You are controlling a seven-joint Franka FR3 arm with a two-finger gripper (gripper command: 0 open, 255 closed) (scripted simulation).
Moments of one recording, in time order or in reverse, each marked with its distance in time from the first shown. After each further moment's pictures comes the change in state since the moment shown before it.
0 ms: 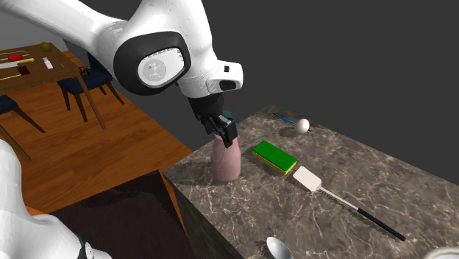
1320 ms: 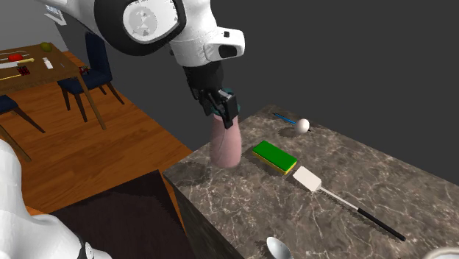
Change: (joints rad) arm 0.000 -0.099 -0.003 0.100 0.000 -0.199 -0.002
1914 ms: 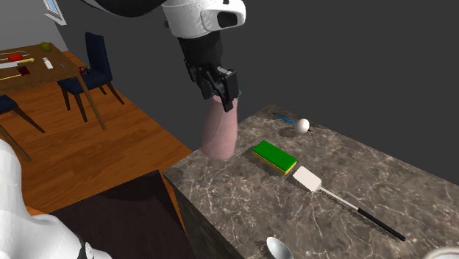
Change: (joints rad) arm 0.001 -0.044 0.000 0.095 0.000 -0.139 0.001
